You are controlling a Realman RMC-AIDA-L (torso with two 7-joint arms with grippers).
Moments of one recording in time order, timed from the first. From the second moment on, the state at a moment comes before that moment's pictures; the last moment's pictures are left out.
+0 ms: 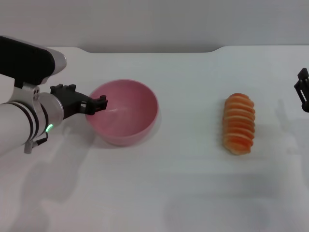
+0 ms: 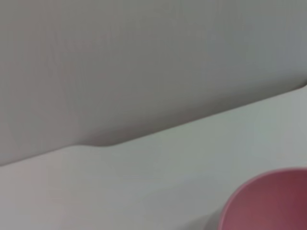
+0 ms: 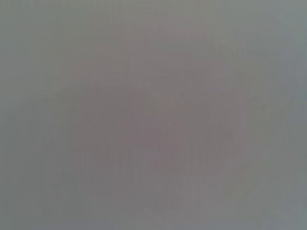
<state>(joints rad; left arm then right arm) -0.18 -2.06 1.85 1.41 -0.27 -0.55 0.04 0.16 2.08 -2.29 -0.55 0.91 -1.13 -0.06</state>
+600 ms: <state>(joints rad) -0.29 -2.06 1.84 1.23 -0.36 -0.55 0.04 0.17 2.08 -2.28 -0.56 0.91 -1.11 -0.06</state>
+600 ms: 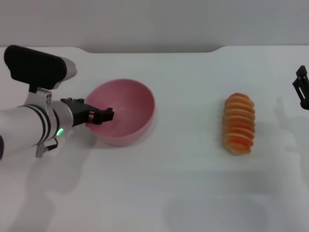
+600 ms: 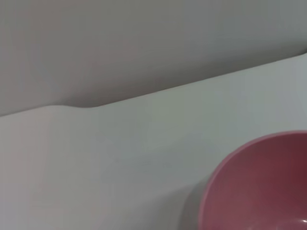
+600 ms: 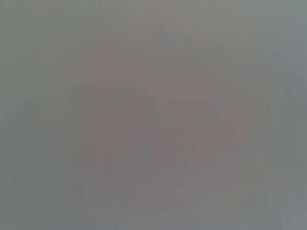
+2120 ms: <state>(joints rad) -0.33 -2.06 1.83 1.31 -0.39 -0.61 0.04 0.11 2.00 -2.09 -0.99 0.79 -0.48 -0.07</state>
